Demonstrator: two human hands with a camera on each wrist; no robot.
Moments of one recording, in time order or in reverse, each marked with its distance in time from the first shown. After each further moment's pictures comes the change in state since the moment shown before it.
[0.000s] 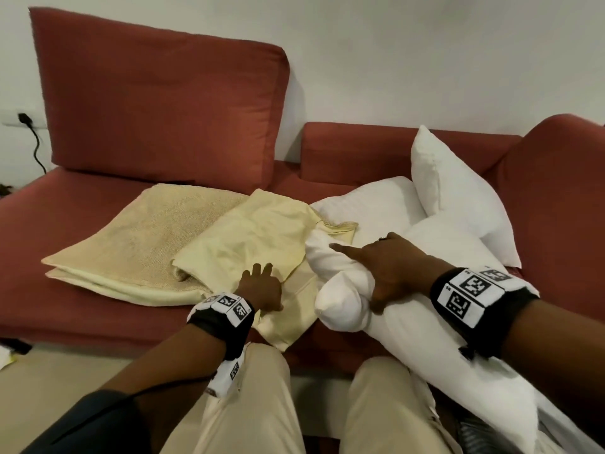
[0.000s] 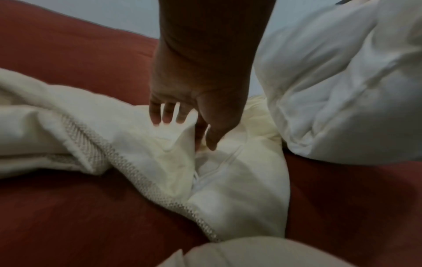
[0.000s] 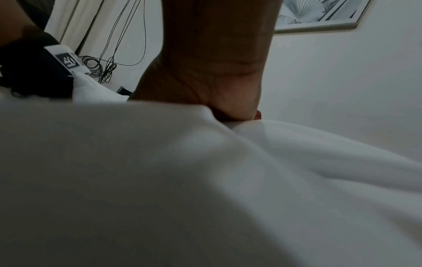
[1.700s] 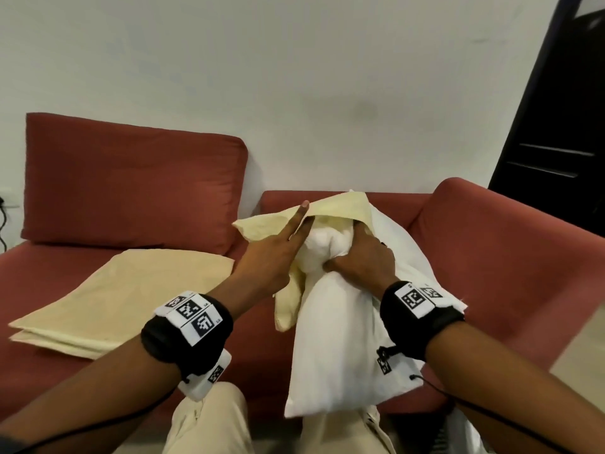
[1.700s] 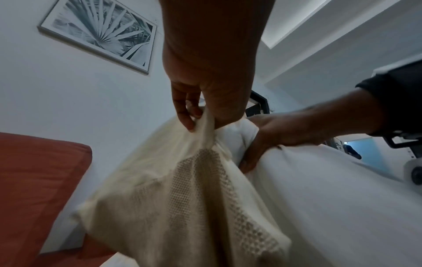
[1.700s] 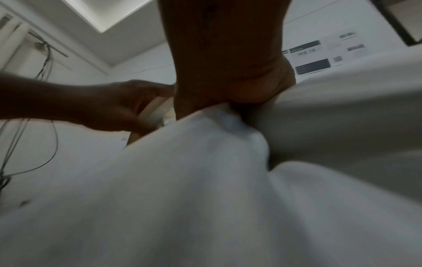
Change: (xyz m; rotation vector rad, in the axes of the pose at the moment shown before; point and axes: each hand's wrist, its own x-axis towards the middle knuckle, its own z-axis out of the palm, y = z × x) left_hand -0.159 0.096 -0.172 0.087 0.797 0.350; right_hand -0.091 0.009 -0.051 0.553 0.676 0.639
